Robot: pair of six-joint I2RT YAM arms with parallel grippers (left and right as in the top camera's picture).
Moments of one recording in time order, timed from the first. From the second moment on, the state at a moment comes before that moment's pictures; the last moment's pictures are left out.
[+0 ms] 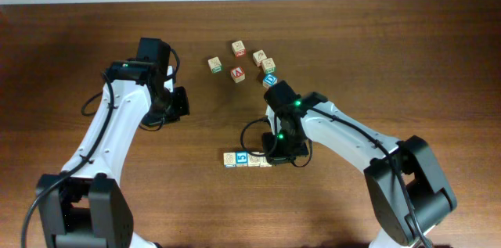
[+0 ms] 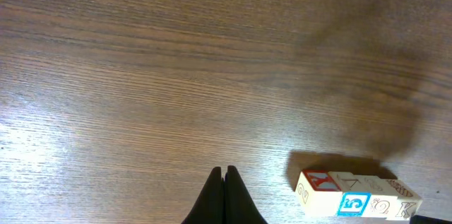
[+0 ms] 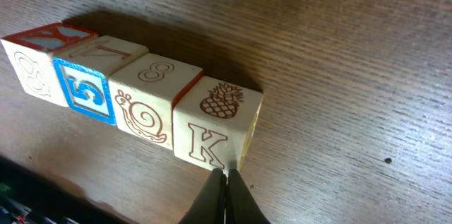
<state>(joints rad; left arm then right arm) -0.10 1.71 1.37 -1.09 0.07 -0.30 0.55 1.85 1.18 -0.90 -0.38 0.37</state>
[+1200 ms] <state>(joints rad) -0.26 1.54 0.80 -0.61 0.38 -0.35 0.37 1.69 0.96 -0.68 -0.49 0.50</state>
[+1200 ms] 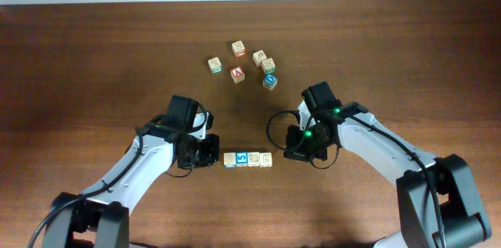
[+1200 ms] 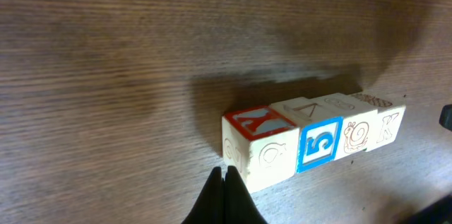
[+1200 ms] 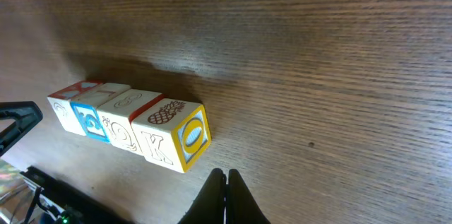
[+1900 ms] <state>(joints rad) -0.30 1.61 0.80 -0.56 0.39 -0.39 0.39 1.74 0.96 -0.62 -0.48 0.53</state>
